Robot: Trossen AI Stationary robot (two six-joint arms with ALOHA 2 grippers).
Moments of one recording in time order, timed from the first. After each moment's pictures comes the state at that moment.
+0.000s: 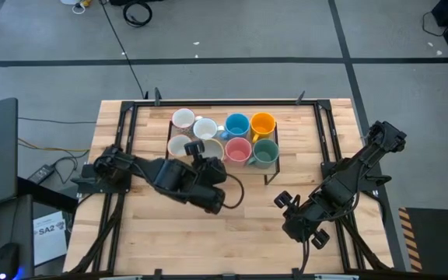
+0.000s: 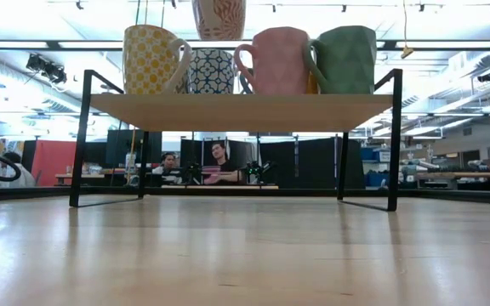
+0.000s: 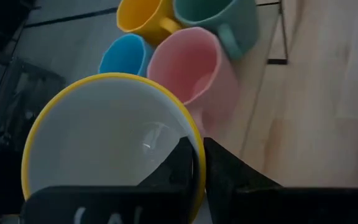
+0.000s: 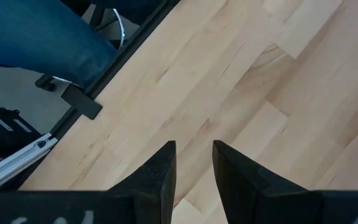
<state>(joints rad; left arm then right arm) -0.39 1.99 2.32 -1.56 -0.81 -0.43 0.71 1.49 1.39 -1.03 -0.01 0.03</state>
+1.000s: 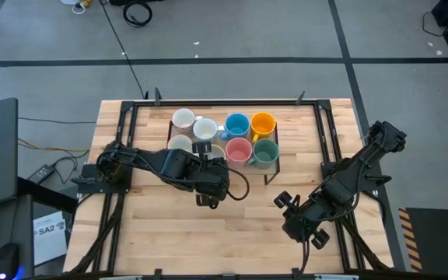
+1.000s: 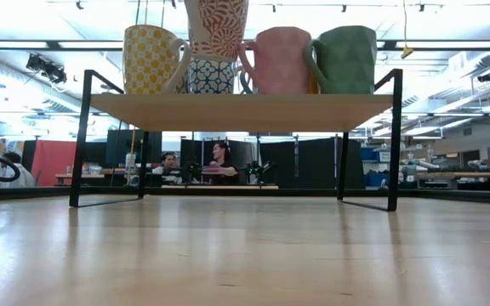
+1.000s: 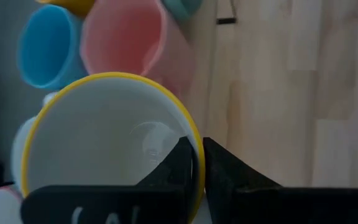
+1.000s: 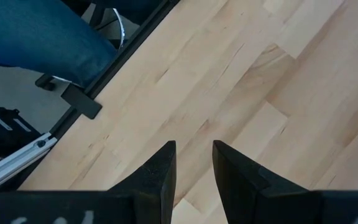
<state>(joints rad) -0.32 1.99 2.32 -1.56 -0.53 -0.26 0.71 1.49 1.39 -1.03 -0.01 0.02</state>
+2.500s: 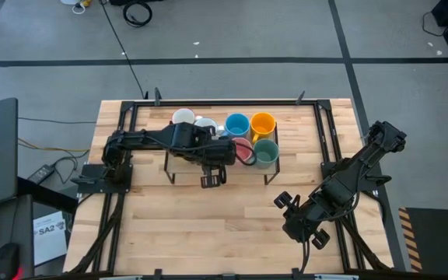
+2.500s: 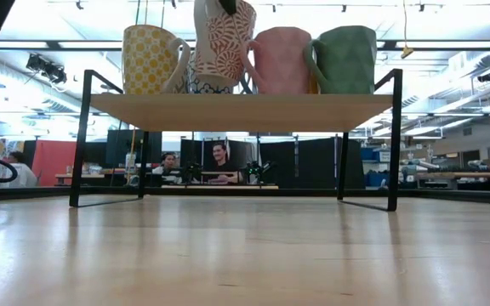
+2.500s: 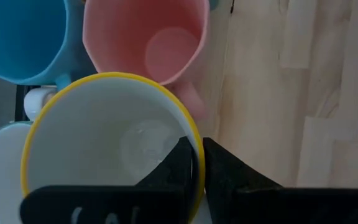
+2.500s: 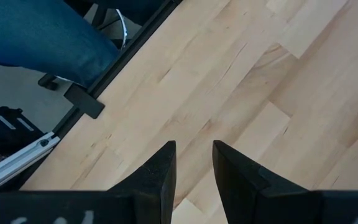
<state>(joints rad) -0.12 1.99 2.32 -1.53 -0.28 -0.15 0.71 1.49 1.39 -1.03 -0.02 0.02</state>
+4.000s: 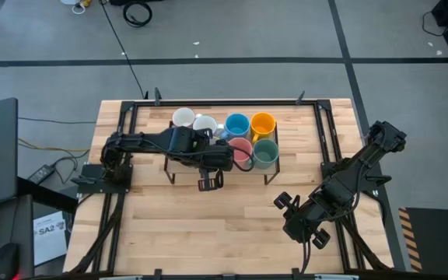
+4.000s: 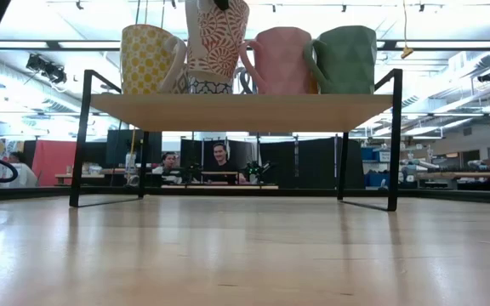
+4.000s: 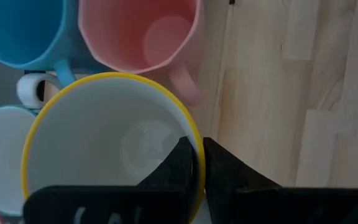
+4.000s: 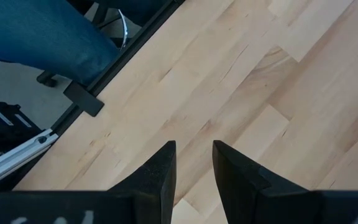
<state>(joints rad) -0.16 1.98 2.32 -1.57 -0.31 -0.19 0.71 1.49 1.39 -1.03 -0.02 0.00</state>
